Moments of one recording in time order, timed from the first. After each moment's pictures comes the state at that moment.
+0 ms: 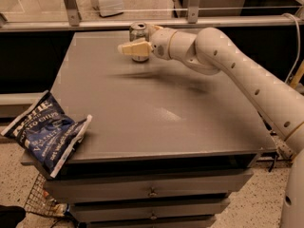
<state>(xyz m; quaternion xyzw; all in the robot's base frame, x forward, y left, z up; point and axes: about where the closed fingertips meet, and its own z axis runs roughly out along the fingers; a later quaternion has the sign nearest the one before) 0.771 0.023 0.912 -0.35 0.64 0.30 0.61</state>
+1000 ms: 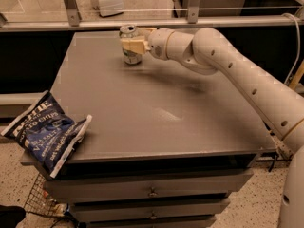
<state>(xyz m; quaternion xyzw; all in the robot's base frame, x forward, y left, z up) 0.770 0.033 0.911 -0.36 0.64 0.30 0.61</state>
